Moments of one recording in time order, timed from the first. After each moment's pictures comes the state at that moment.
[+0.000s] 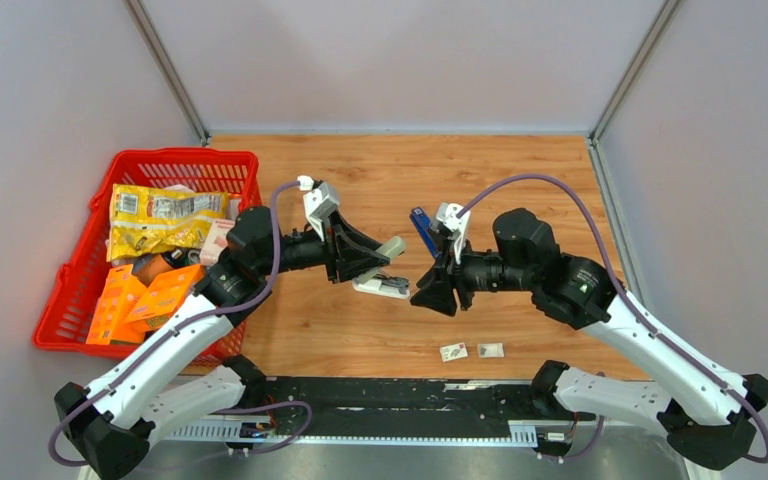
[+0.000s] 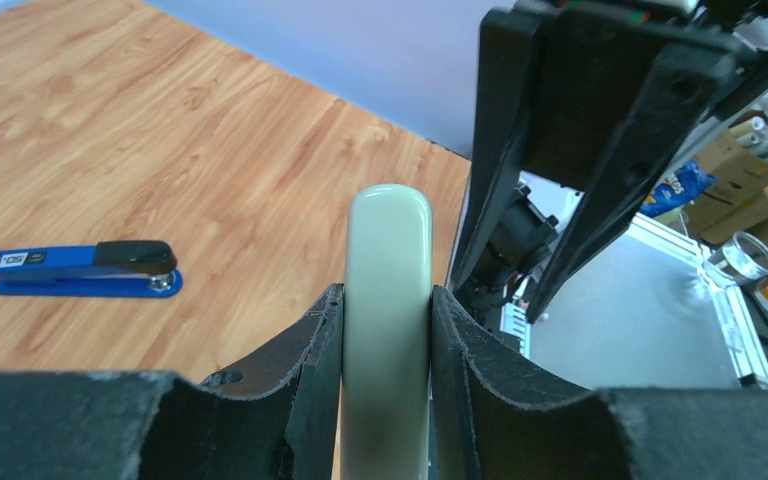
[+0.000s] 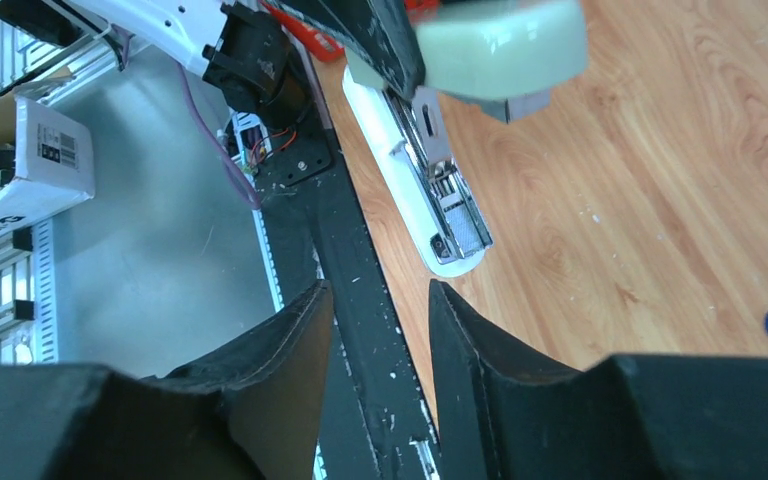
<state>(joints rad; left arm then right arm) -0.66 0.90 0.87 0.02 0.68 -0.34 0.88 0.95 1.13 -0.62 -0.47 0.16</state>
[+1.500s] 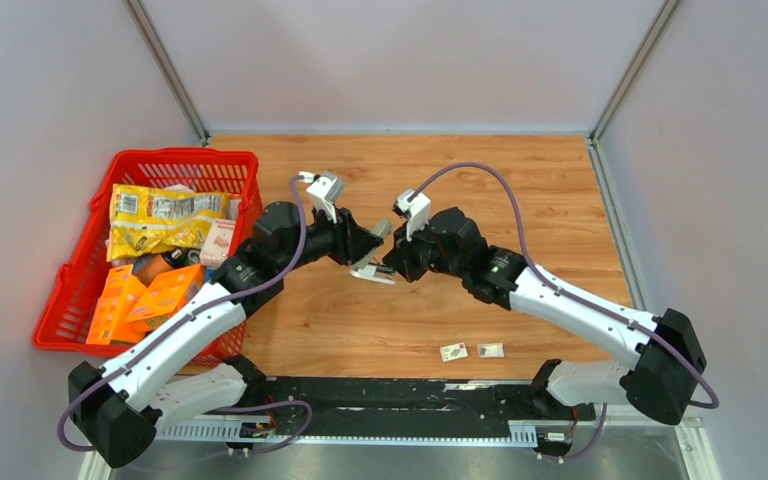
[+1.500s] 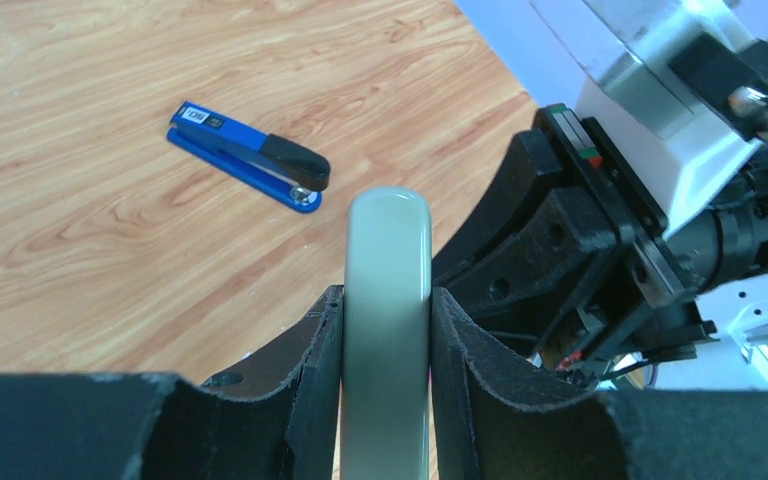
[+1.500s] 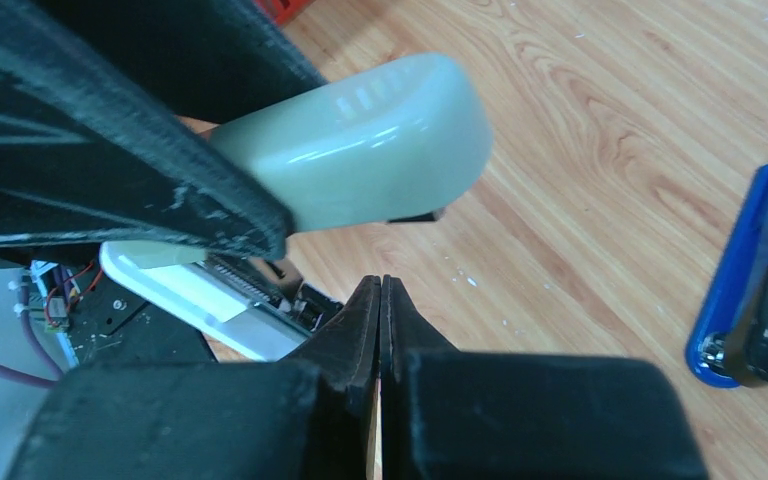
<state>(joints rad) -0.66 0.99 0.86 -0.10 0.27 -0.42 0.89 1.26 0.98 -0.15 -0.13 0.23</state>
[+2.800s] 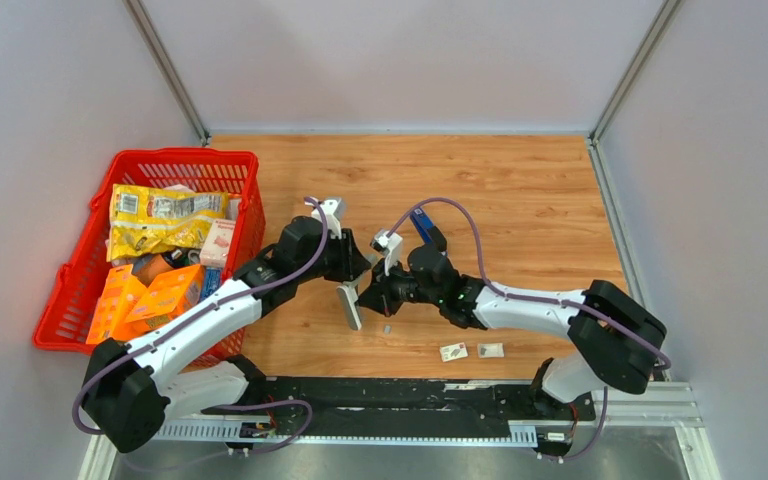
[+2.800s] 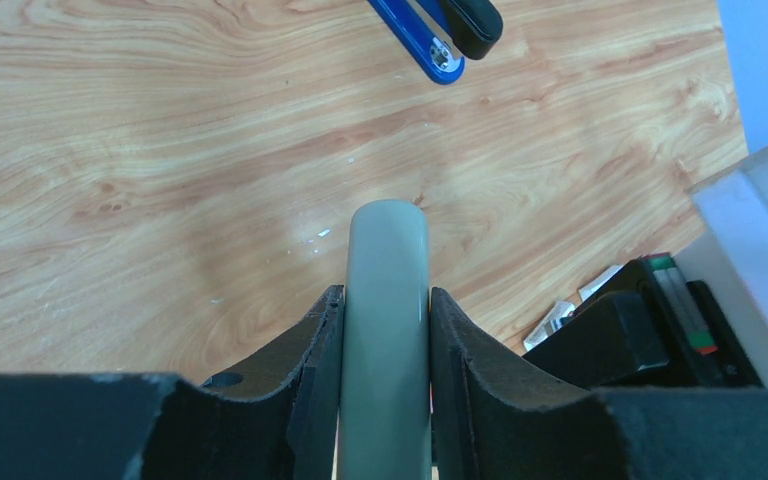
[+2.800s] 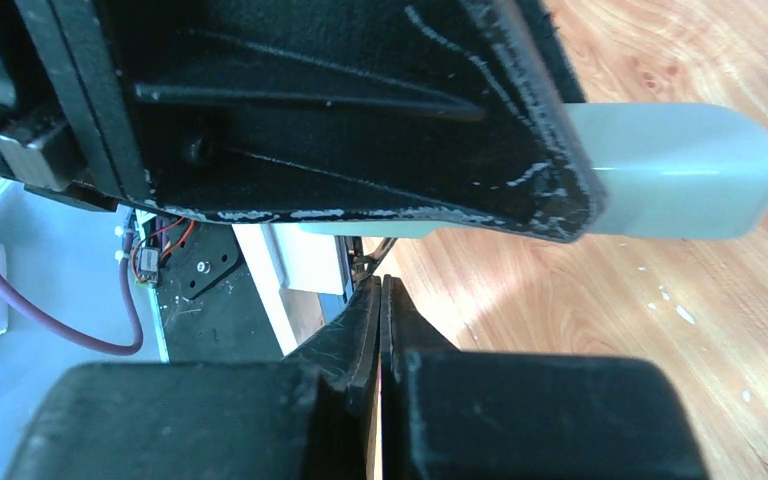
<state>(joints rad) -0.66 1.08 0.74 -0.21 0.09 -0.54 0.98 1.46 0.72 0.37 -0.31 0.42</state>
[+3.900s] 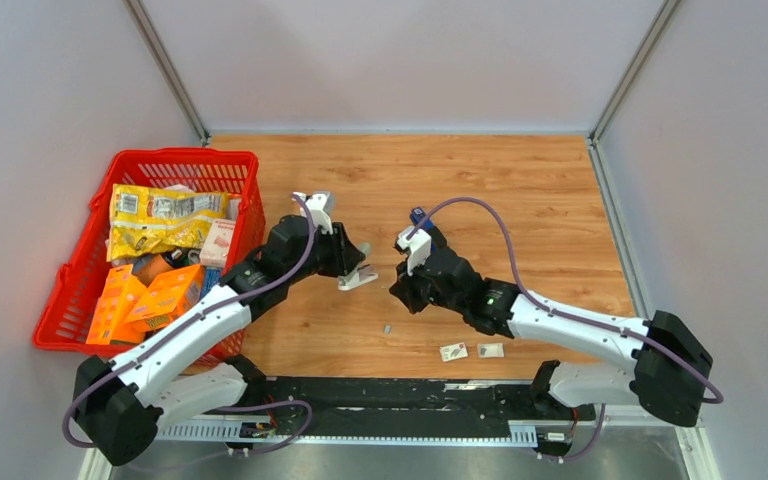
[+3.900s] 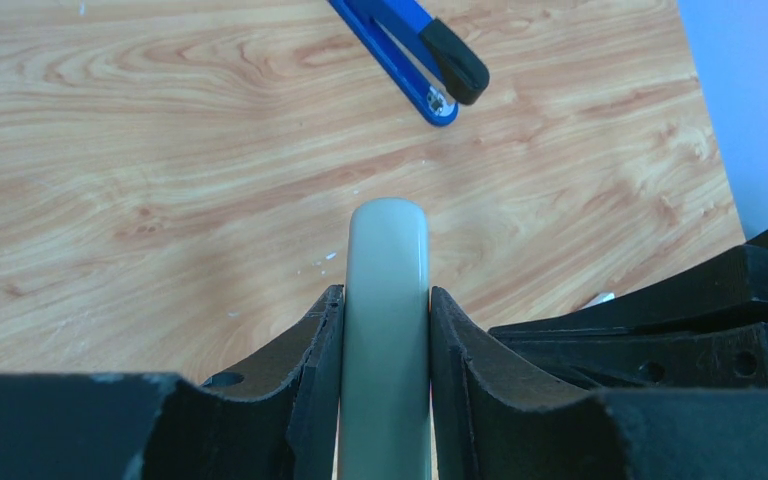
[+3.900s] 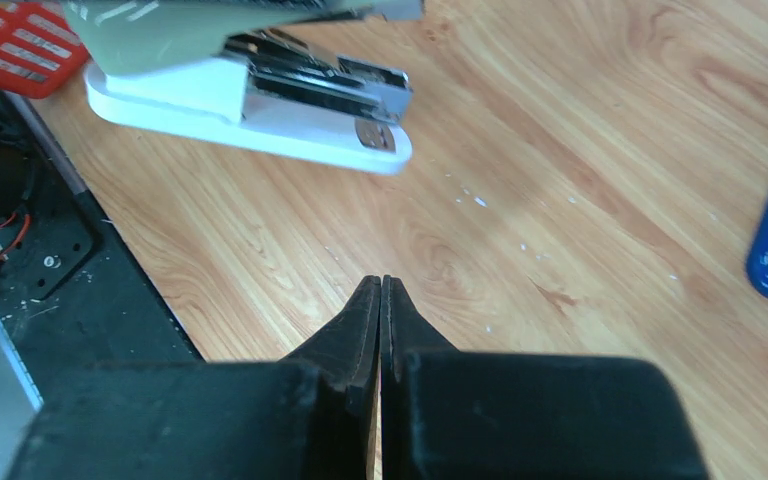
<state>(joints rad) -0.66 1.01 0.76 -0.25 0.04 -0.54 1.01 1.23 0.72 0.02 0.01 0.29</state>
